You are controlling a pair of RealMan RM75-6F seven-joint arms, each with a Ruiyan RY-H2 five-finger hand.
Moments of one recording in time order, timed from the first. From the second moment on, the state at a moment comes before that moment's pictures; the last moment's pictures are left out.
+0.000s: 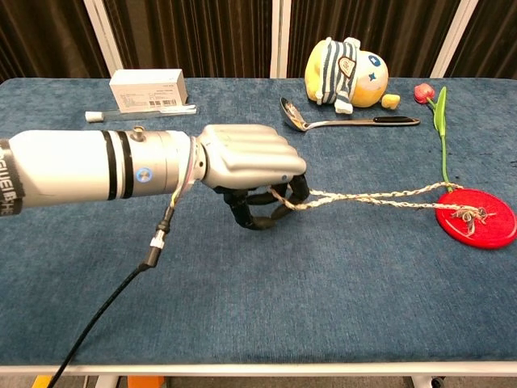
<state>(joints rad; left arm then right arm) -1.06 -1.70 -0.08 -1.32 1.49 0.72 0.25 0.07 -1.10 0.06 -1.46 -1.45 1.41 0.15</state>
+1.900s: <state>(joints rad) -0.46 -1.07 -0.08 -1.47 1.02 1.20 0.36 0.08 -1.11 0.05 -1.49 -1.46 1.39 0.11</state>
